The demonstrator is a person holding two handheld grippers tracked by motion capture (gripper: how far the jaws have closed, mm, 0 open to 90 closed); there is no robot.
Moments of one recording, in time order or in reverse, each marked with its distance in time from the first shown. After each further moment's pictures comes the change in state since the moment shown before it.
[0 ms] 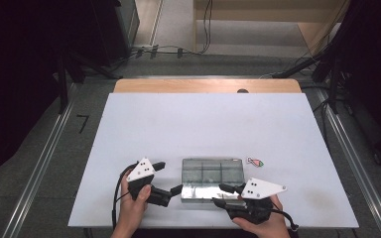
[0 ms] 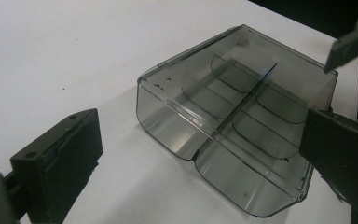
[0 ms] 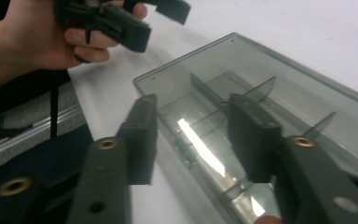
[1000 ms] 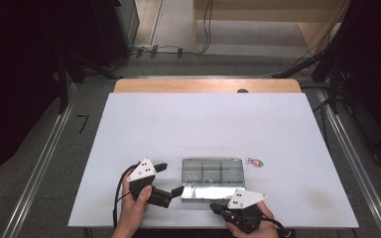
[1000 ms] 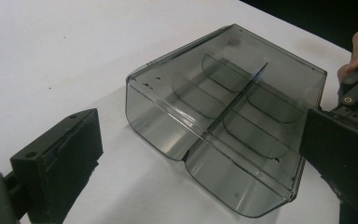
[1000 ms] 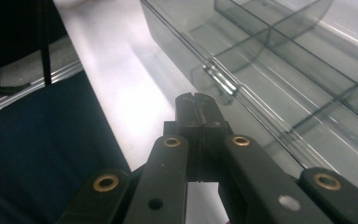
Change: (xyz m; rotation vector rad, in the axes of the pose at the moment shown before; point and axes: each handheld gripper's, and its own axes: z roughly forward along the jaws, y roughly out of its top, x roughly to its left) left arm -0.001 -0.001 0.002 -0.002 -0.035 -0.010; right arm 0.011 -0.028 0.026 0.176 0.003 0.000
